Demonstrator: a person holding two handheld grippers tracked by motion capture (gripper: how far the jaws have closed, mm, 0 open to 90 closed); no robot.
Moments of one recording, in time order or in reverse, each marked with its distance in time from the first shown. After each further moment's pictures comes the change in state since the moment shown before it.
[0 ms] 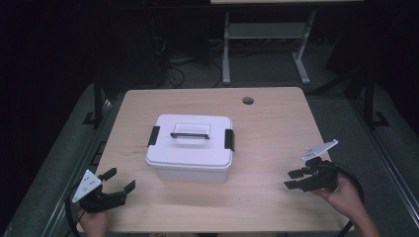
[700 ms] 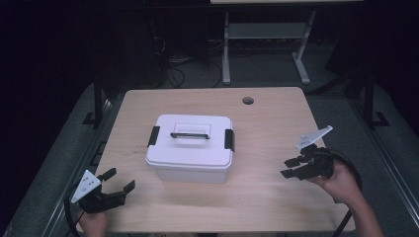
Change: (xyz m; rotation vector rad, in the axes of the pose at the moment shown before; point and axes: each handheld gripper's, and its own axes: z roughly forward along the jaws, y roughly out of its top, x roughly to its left) left arm 0.001 -0.001 -0.001 -0.004 -0.001 -0.006; right arm 0.000 0.038 -0.012 0.020 -0.027 -0.058
